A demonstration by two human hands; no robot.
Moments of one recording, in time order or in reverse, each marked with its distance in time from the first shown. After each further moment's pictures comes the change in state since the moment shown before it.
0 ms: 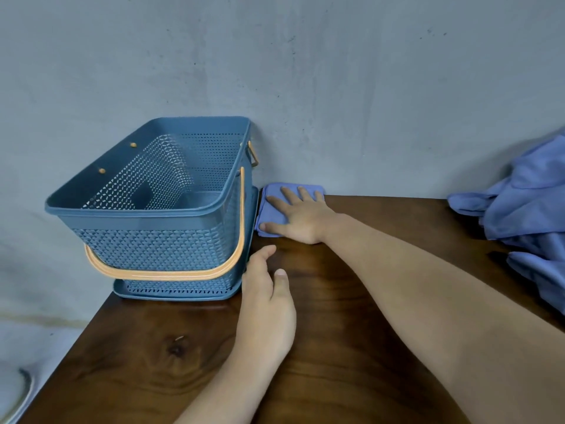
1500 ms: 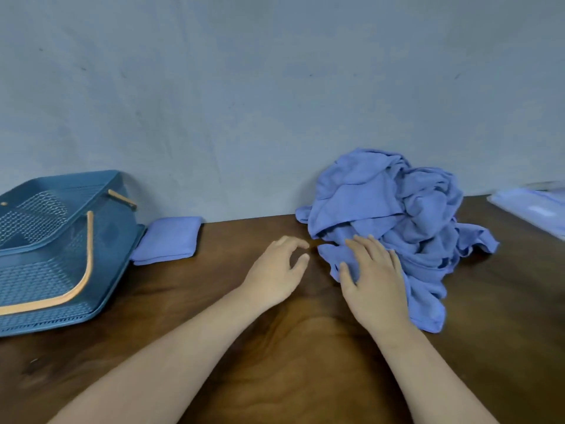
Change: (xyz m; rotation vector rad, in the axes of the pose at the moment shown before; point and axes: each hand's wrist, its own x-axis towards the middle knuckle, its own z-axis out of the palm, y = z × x) left_hand -0.042 0.128 0.216 0.409 -0.501 0.548; right_hand -0.395 0.188 0.040 0.156 0.818 0.527
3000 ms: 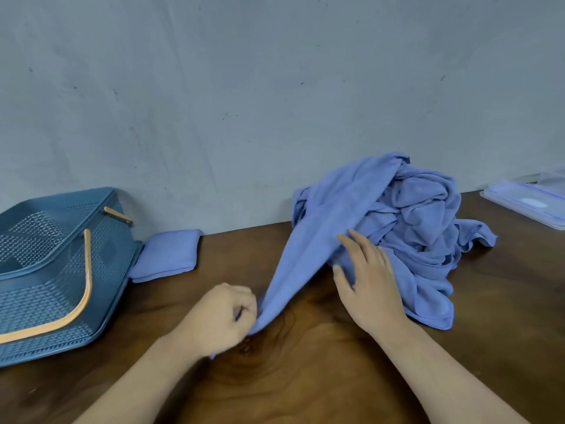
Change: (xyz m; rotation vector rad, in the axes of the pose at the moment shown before) left_hand -0.072 -0.044 -0.070 0.122 -0.180 0.169; right_hand 0.005 0.002 0.005 0.155 0.036 -0.061
